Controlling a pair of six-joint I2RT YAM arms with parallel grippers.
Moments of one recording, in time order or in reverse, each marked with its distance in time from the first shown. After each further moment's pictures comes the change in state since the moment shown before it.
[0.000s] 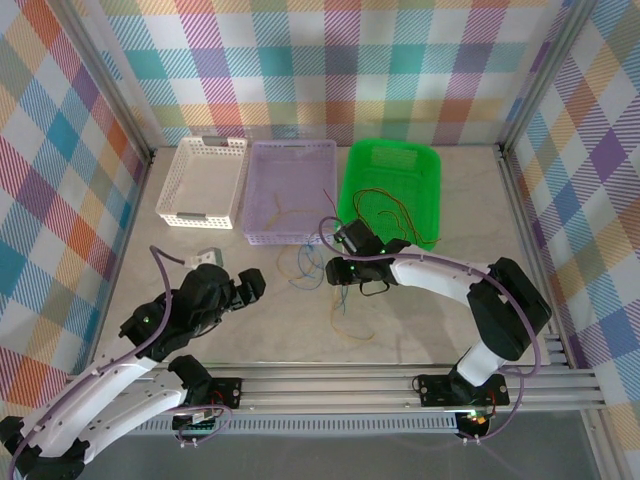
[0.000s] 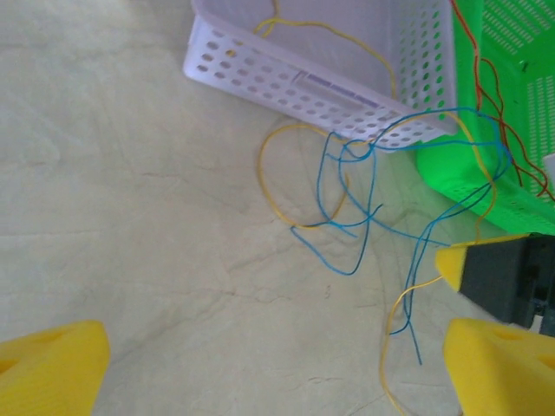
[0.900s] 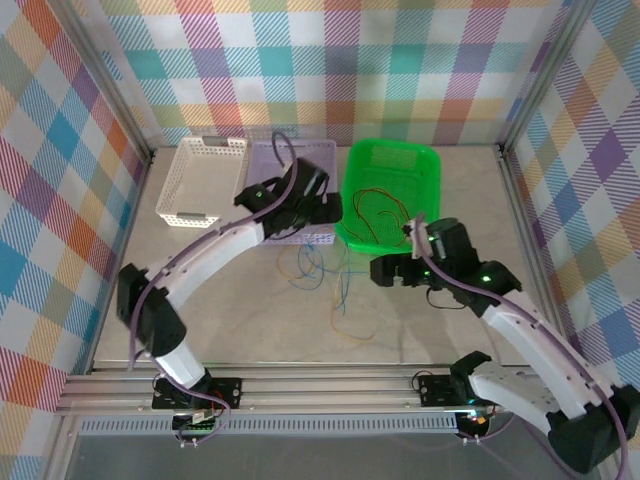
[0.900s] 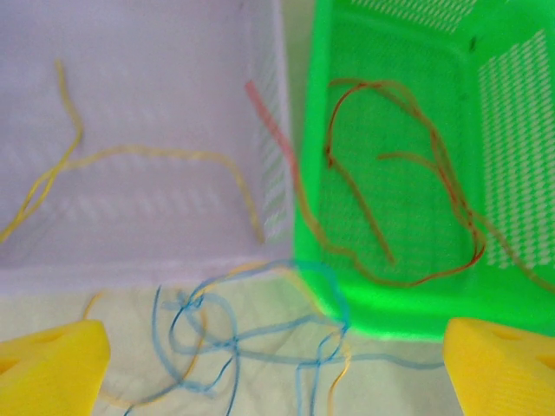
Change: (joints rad) left arm 0.007 0.995 0.835 0.051 0.068 0.240; right arm -0.232 -0.664 -0.130 -0.295 -0.179 -0.126
